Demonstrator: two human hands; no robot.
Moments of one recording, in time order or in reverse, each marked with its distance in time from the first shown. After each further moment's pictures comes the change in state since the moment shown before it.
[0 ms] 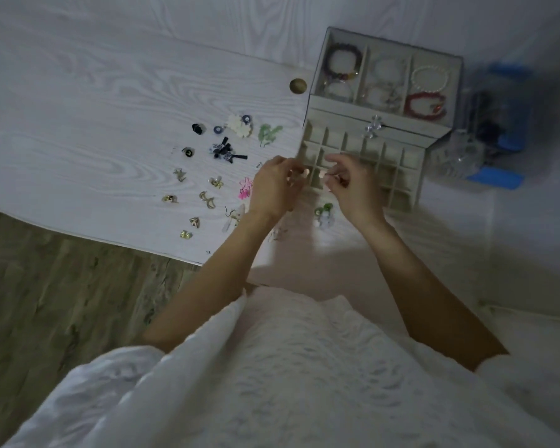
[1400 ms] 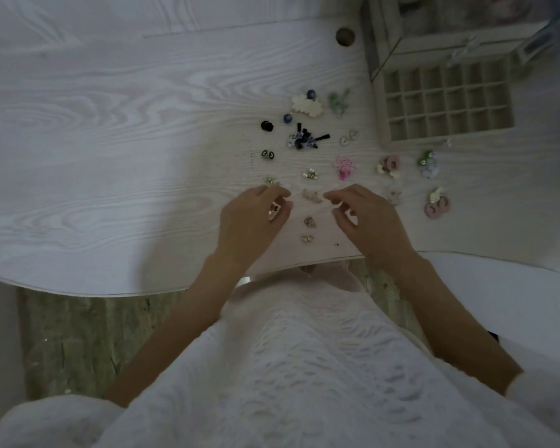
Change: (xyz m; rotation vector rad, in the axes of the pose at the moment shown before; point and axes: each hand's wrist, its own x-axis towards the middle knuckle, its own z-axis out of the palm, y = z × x) left_hand -0.019 -0.167 -0.191 0.149 -0.261 0.373; right_hand -0.076 -0.128 0.173 -0.347 0.072 0.043
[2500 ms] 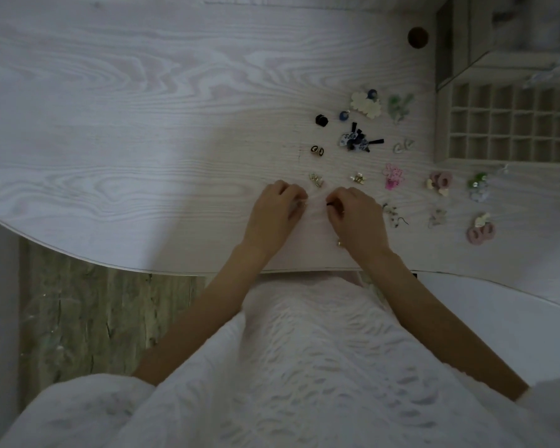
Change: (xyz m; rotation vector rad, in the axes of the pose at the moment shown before) left_hand -0.009 -0.060 0.032 -0.136 -0.030 -0.112; right_hand 0.042 -0.037 0.068 -0.120 -0.094 0.100
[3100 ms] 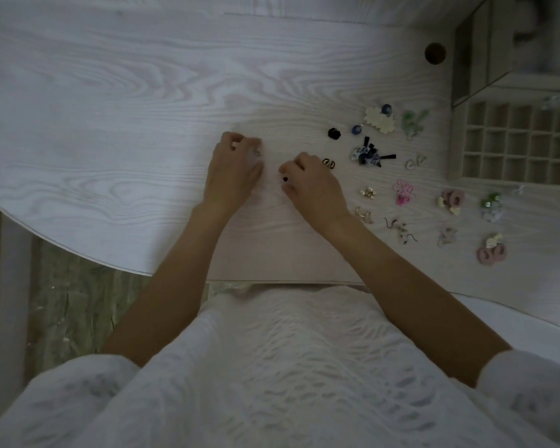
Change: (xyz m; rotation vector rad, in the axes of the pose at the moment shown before) left_hand 0.056 -0.057 -0.066 0.107 0.041 -0.248; right_hand 0.070 -0.062 0.021 -0.046 -0.023 -0.305
